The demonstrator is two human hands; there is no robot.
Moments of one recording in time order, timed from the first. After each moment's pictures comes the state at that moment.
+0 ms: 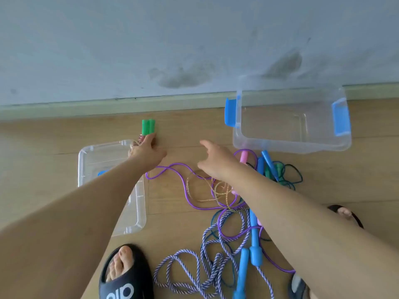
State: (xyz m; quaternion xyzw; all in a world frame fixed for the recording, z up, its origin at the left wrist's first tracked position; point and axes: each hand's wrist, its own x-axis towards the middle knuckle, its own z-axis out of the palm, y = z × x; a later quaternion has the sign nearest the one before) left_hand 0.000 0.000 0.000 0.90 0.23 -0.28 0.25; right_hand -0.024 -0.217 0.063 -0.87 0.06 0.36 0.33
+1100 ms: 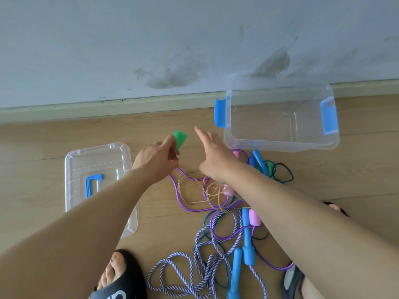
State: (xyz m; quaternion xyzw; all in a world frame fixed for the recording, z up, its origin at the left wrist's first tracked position) left_hand -0.013 -0.048 0.021 0.96 -0.04 -0.21 0.16; right_hand -0.019 -0.234 0.070 -0.90 -0.01 0.32 0.28
